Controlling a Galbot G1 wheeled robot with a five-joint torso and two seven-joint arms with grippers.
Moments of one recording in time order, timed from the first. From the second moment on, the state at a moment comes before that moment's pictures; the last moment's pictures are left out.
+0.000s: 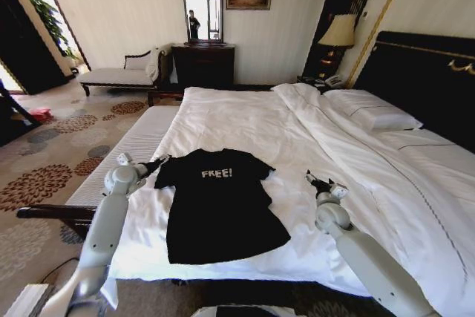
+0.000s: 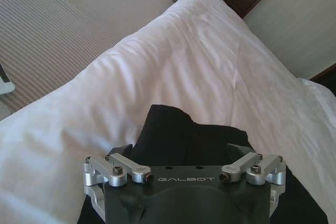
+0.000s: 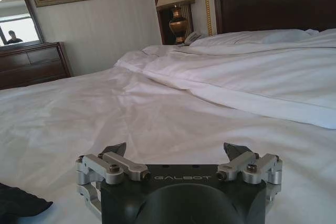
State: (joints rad) left arm 0.74 -1.12 -0.58 -1.47 -1.29 0.74 -0.42; right arm -1.02 0.88 0.26 1.65 0.96 -0.01 0.64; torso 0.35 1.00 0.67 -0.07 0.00
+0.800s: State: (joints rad) left arm 0.76 -1.14 -0.62 -1.37 -1.20 0.73 -0.38; right arm -1.03 0.88 0.27 1.65 0.96 -0.01 0.64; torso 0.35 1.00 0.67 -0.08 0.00
